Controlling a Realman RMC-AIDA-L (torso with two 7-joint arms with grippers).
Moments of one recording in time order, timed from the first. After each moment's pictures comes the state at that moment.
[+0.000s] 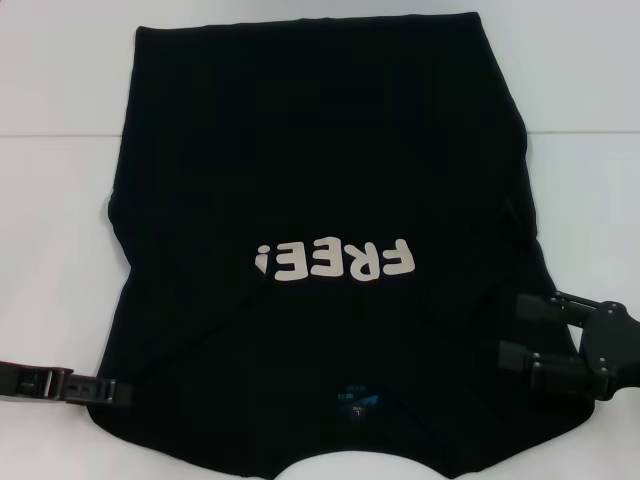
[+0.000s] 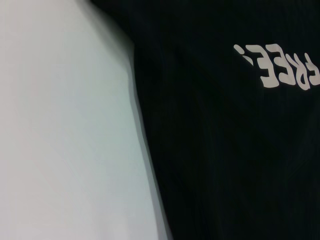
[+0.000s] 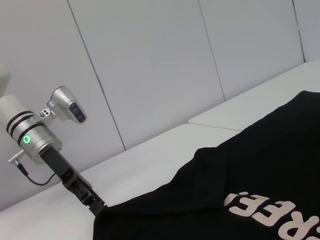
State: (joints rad) left arm -0.49 -1.99 0.57 0.80 2.54 1.59 -2.21; right arm 0.44 2.02 -0.54 -0.50 -2.02 -1.67 1.24
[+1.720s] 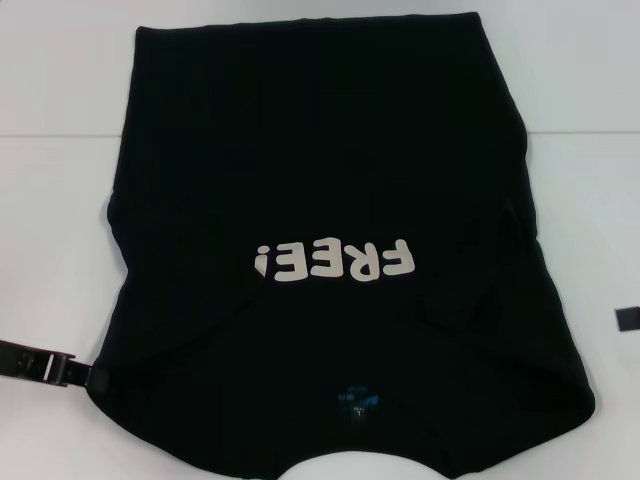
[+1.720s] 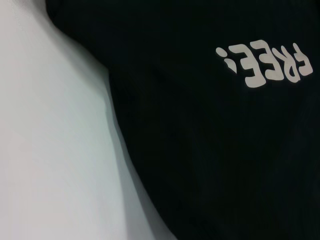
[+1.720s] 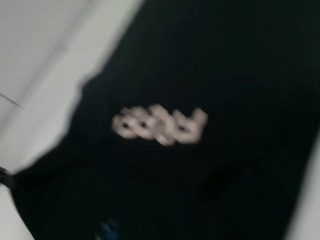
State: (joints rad) left arm -0.53 -2.00 0.60 0.89 2.57 1.64 -2.22; right arm 0.55 1.87 -0.57 -0.83 -2.38 -1.73 2.19
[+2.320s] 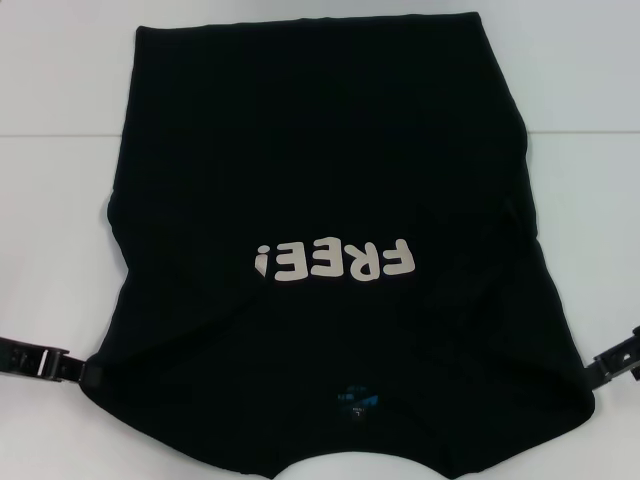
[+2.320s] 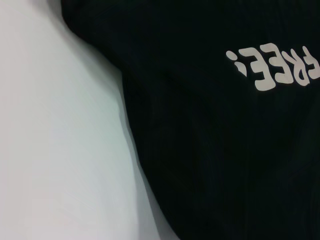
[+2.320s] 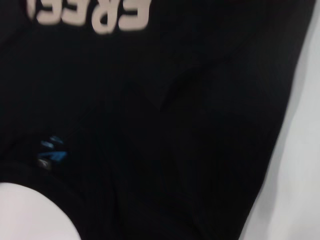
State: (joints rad) left arm -0.53 -1.99 0.60 0.89 2.58 1.63 -2.24; right arm 0.76 1.95 -0.72 -0.86 -2.78 -1.77 2.48
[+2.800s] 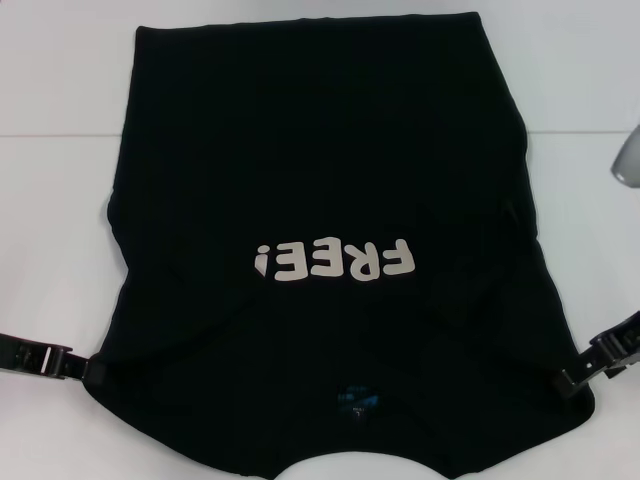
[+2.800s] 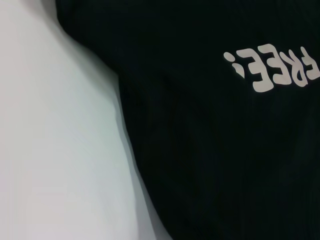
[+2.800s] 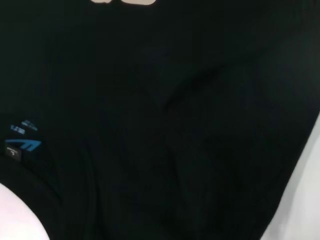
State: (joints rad) left arm -0.54 -1.99 0.60 0.88 2.58 1.63 -2.23; right arm 0.81 2.01 -0.88 -0.85 -2.83 -1.66 2.51
